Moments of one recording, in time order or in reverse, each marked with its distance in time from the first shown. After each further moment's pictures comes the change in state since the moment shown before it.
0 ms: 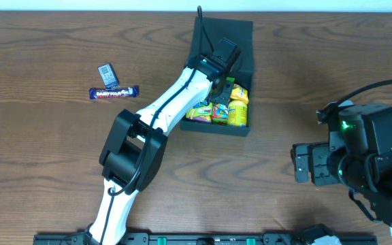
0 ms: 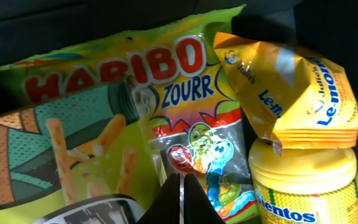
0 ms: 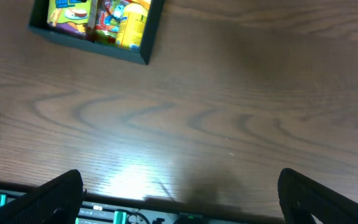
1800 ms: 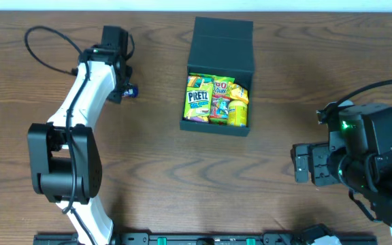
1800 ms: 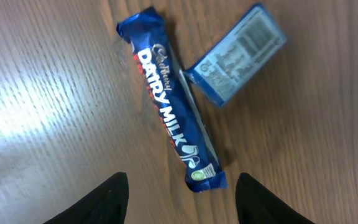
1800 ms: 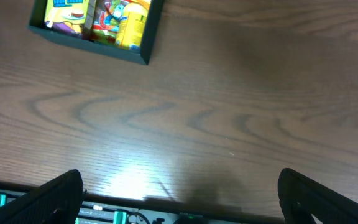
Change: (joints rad) left arm 0.523 -0.265 -0.343 0.037 -0.227 -1.083; right arm 0.000 0.000 0.000 0.000 0.000 0.000
